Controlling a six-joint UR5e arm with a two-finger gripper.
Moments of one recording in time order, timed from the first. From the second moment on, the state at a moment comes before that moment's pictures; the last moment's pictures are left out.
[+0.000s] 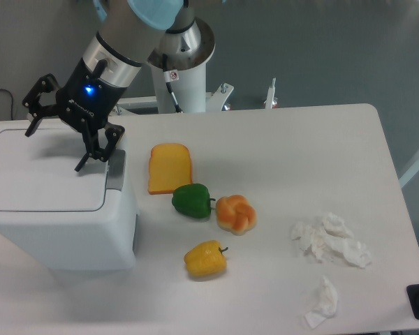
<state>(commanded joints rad) 2.27 -1.60 -1.71 -1.07 0.81 0.49</state>
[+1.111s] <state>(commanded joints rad) 2.29 -1.60 -1.68 -1.08 0.79 0.45</state>
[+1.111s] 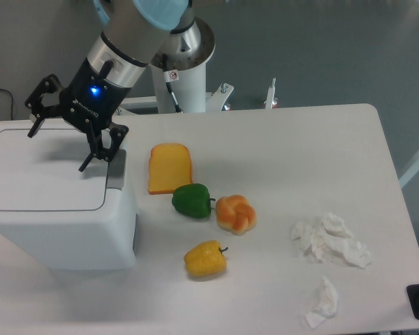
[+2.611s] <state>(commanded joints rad) 2.63 -1.58 -1.52 -1.07 1.21 0.96</state>
